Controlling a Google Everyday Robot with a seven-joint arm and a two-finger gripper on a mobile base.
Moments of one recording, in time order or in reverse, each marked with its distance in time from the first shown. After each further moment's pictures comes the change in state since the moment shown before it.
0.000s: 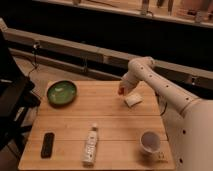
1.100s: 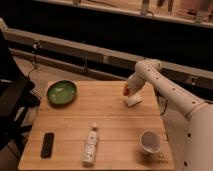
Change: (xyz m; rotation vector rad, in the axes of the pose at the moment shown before) arm 0.029 0.023 -0.002 0.017 0.006 0.043
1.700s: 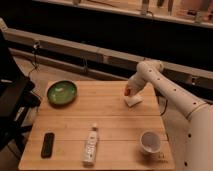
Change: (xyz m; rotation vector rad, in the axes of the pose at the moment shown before) arm 0.007 0.003 0.003 0.005 -0.002 0.008
